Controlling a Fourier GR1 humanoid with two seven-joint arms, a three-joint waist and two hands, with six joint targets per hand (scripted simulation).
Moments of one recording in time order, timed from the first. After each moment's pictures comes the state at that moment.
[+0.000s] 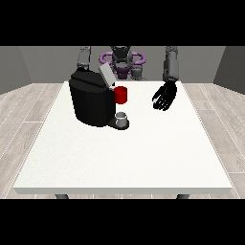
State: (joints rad) left arm -0.56 0.44 -0.05 -0.88 -0.63 -0.02 -0.20; right arm -0.28 -0.02 0.04 -1.40 0.17 -0.16 0.03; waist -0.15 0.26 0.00
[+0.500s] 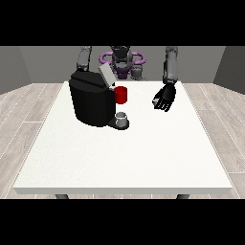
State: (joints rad) left arm -0.58 0.45 -0.12 -0.76 -0.79 -0.02 -0.21; right arm -0.26 -0.02 0.04 -1.36 0.15 -0.14 -0.02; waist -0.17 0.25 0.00
